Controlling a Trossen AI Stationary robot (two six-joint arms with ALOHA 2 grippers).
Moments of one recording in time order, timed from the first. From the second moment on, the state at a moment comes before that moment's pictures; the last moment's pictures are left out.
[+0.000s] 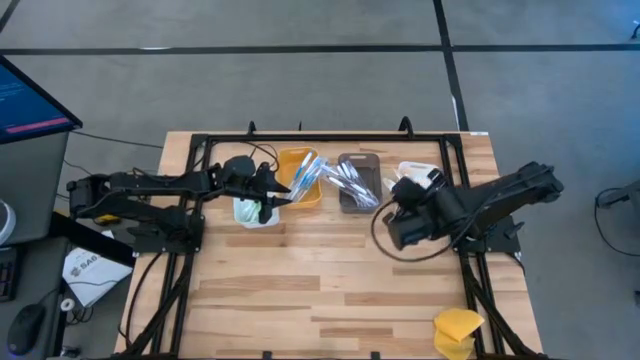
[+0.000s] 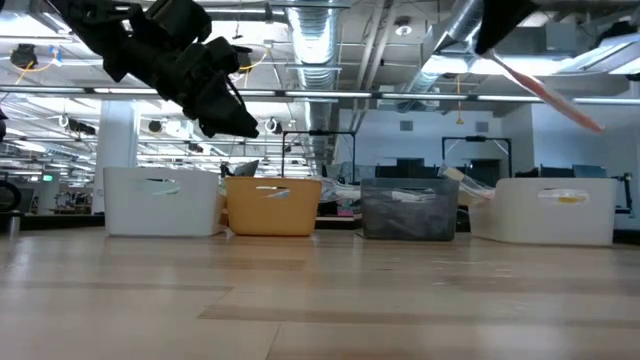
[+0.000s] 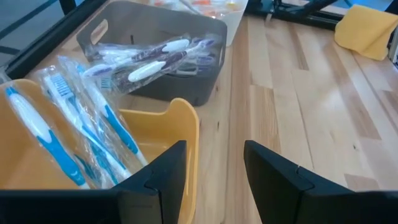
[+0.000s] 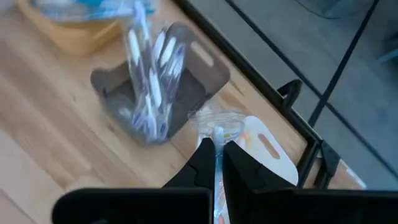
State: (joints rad) left arm 0.32 1.15 0.55 0.09 0.20 0.00; right arm 0.35 1.44 1.45 -1.57 0.82 1.06
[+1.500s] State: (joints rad) left arm 0.32 1.15 0.46 0.25 0.20 0.03; right arm -0.25 0.77 0.90 -1.04 0.49 0.79
